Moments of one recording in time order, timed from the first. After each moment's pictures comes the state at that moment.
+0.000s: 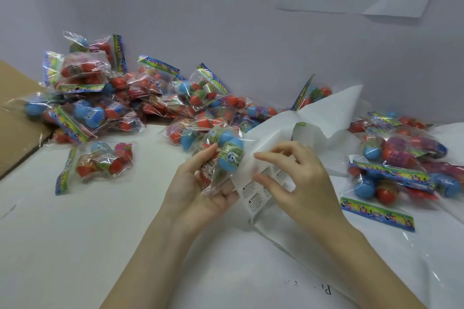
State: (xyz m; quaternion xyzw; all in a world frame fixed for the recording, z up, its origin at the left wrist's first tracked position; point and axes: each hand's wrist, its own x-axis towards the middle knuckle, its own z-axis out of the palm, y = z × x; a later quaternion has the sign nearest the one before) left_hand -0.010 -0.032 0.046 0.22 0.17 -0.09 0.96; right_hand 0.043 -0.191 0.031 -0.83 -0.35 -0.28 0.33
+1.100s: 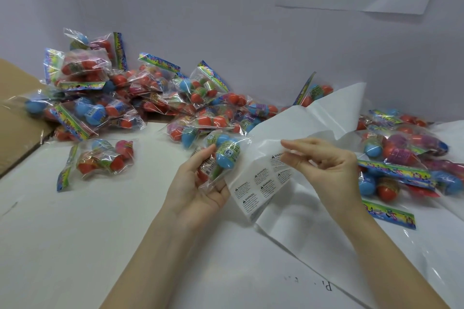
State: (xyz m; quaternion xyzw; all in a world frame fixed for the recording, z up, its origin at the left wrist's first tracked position) left_hand -0.006 -0.033 0.039 0.24 0.24 -0.01 0.94; right_hand 0.054 -0.207 0.042 -0.71 -0.26 -0.13 0.65
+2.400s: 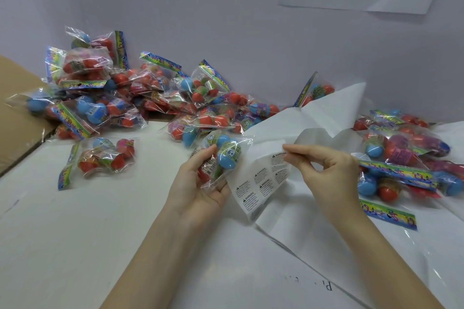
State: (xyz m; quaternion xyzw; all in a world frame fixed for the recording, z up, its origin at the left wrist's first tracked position) left_hand -0.005 -0.035 0.038 0.23 0.23 0.01 0.95; right_hand 0.056 -0.205 0.032 -0.77 -0.25 -0.24 0.53
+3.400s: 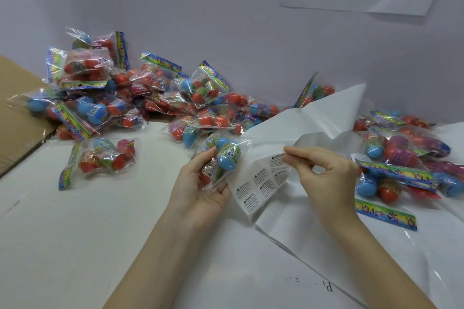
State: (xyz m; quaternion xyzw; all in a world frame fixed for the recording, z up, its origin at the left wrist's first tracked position) left_hand -0.004 -0.037 0.037 0.22 0.24 0.01 0.94; right_hand 0.056 -0.200 0.026 -0.78 -0.25 -0.32 0.48
